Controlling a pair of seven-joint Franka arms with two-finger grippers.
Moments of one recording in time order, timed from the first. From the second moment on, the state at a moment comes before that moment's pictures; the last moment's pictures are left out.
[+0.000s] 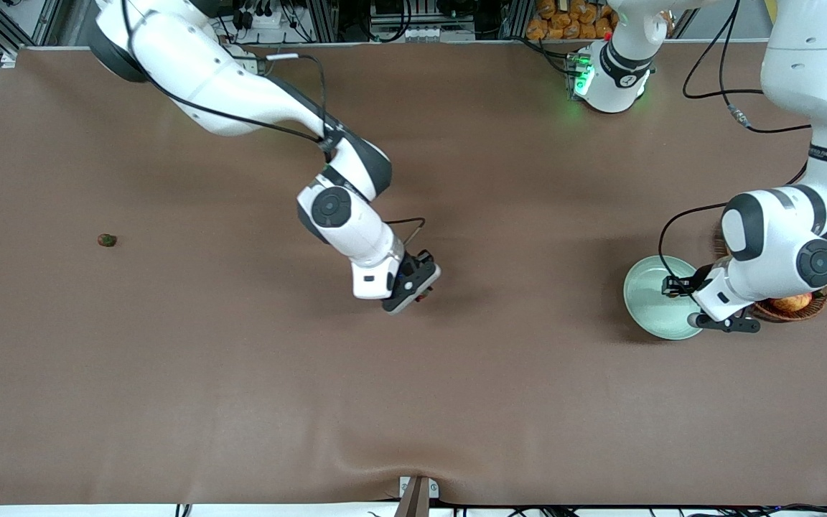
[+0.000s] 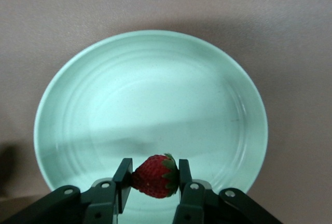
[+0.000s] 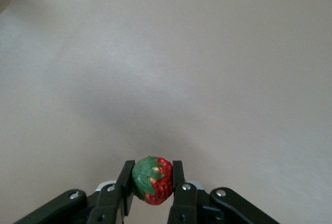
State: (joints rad) left arm 0.07 0.51 0.02 -1.91 -0.08 2.26 0.24; right arm 0.36 0.87 0.44 -1.49 -0.17 2.67 0.06
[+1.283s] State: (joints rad) left arm 0.02 0.49 -0.16 -1.78 -0.08 2.26 0.07; right arm 0.47 0.74 0.25 -1.37 -0.17 2.37 0.23
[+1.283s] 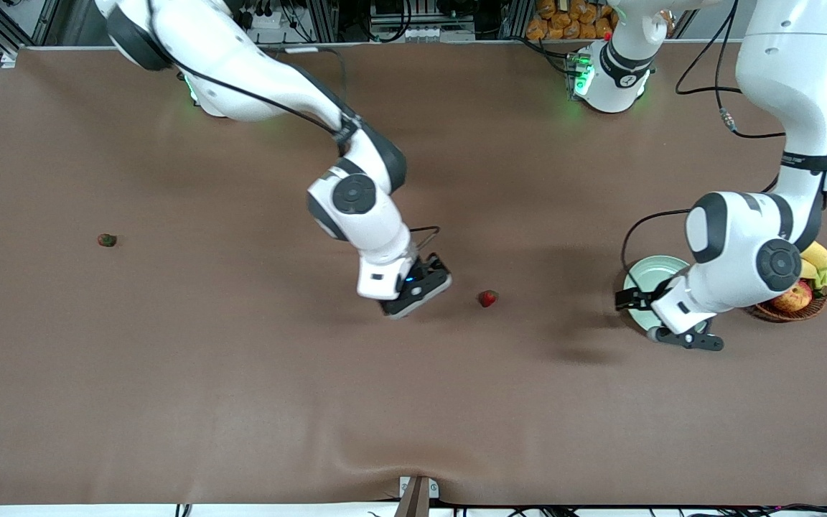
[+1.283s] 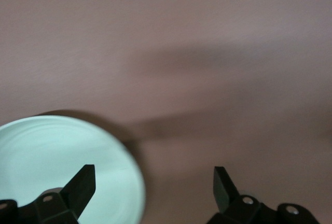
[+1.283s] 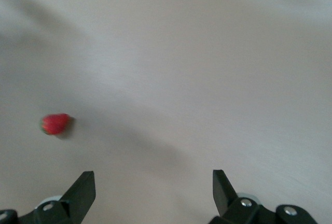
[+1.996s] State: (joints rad) left arm -0.21 0.54 -0.19 -1.72 -0.02 2.28 -0.19; right arm 0.18 0.27 0.23 -1.71 -0.17 1.92 0.24
